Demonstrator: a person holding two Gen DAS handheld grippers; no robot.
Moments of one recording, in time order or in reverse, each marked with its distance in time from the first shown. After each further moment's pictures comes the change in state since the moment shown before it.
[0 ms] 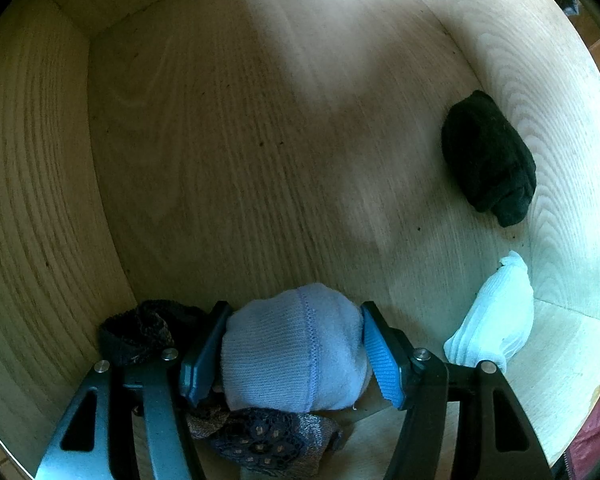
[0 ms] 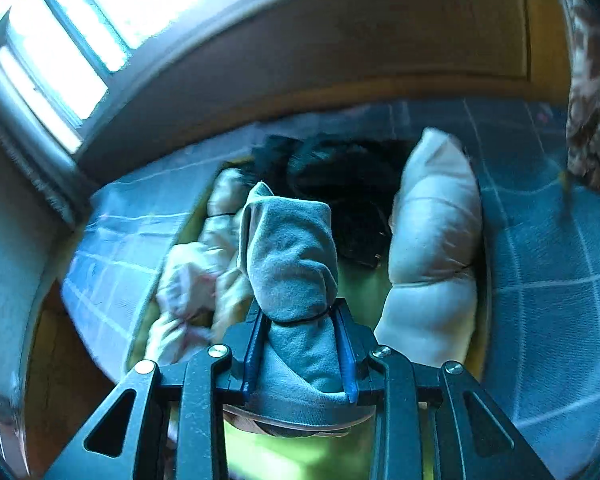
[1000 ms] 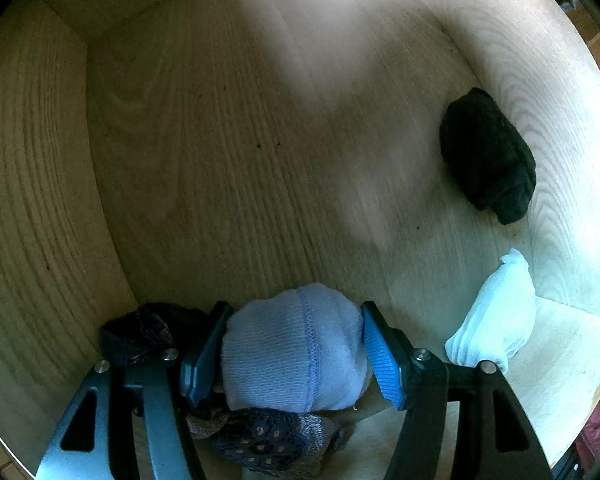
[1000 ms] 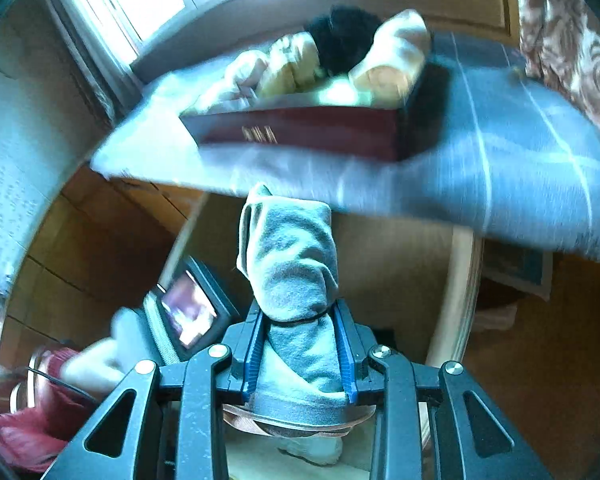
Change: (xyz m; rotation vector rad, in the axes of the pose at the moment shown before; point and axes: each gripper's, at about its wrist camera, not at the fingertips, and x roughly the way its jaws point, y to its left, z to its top) left arm -0.003 -0.005 0.001 0.009 -0.003 0.010; right arm -0.100 -0.029 -0.224 -0.237 0.075 0.076
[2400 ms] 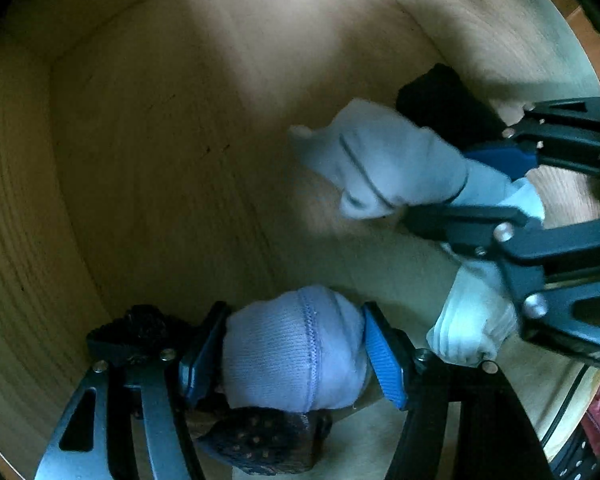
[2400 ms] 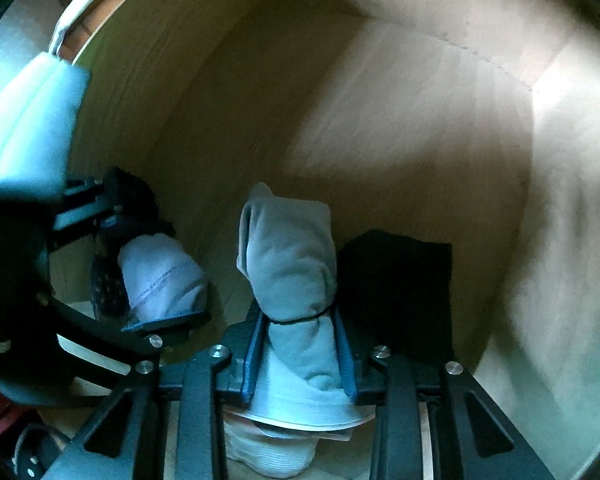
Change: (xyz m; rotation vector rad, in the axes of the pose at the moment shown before) left arm 0.000 -0.019 -0.001 0.090 0.022 -0.031; right arm 0.165 -0.012 -0.073 -0.100 0.383 -0.094
